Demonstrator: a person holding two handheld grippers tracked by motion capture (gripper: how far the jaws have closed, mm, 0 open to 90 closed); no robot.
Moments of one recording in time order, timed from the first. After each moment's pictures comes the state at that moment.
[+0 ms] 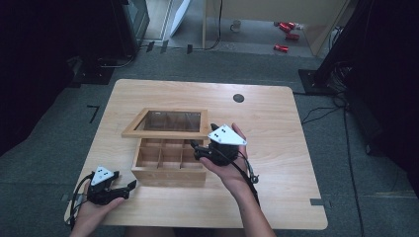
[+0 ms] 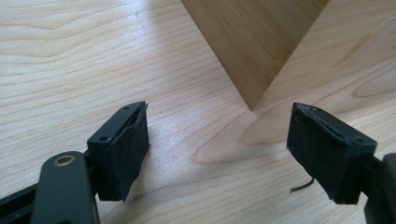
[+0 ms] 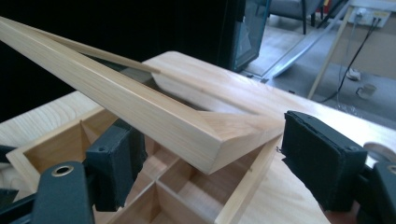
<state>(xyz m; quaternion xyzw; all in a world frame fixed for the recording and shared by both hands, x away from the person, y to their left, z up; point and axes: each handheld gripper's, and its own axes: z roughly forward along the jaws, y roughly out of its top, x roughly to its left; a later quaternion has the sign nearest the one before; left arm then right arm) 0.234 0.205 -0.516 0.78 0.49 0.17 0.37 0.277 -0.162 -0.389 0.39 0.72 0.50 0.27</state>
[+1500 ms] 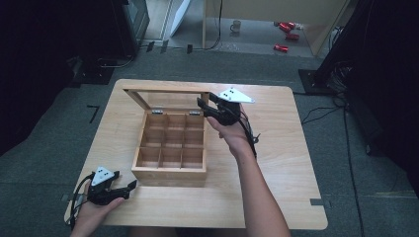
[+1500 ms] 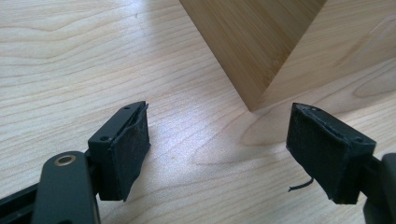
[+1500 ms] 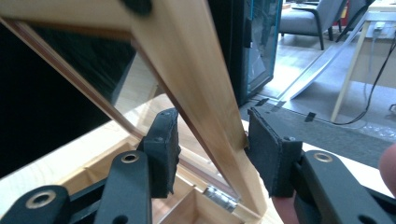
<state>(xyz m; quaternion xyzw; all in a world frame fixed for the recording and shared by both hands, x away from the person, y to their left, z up) 0.234 0.204 -0.517 0.78 0.49 0.17 0.37 0.382 -0.184 -0.373 0.39 0.69 0.56 0.24</state>
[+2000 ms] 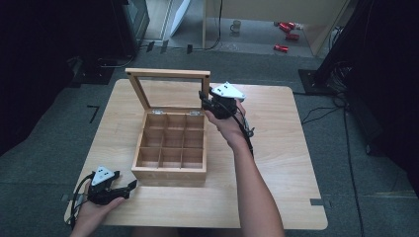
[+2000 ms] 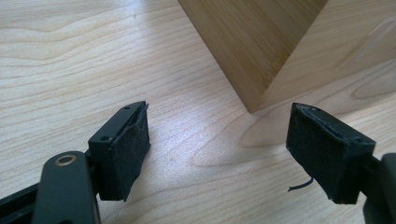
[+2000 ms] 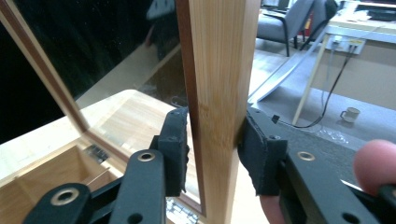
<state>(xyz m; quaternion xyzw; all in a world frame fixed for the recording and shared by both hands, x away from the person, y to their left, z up) 0.234 0.204 -0.517 0.78 0.48 0.17 0.37 0.408 -0.174 -0.380 0.40 0.69 0.53 0.30</state>
